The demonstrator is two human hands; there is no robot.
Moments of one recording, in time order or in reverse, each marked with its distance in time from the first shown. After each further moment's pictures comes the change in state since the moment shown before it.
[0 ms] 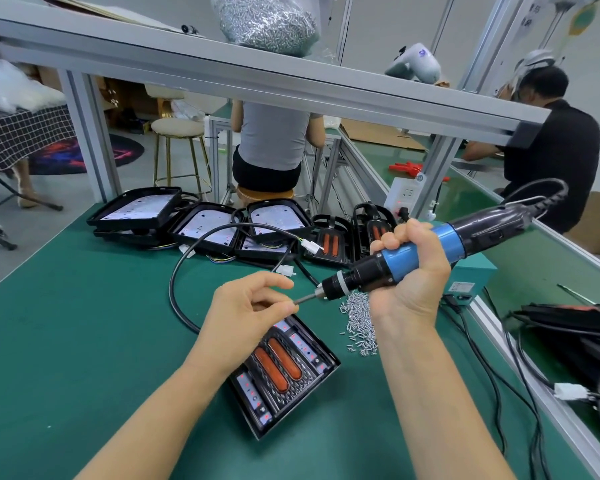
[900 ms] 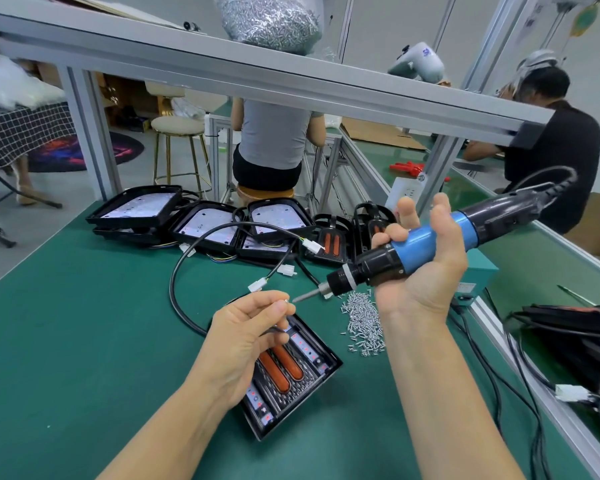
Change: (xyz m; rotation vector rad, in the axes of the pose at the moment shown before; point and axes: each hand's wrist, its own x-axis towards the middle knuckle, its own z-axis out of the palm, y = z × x) left_hand -0.016 -0.007 0.010 -0.634 0.067 -0.273; right_hand -0.003 -0.007 0.009 0.035 -0.059 0.059
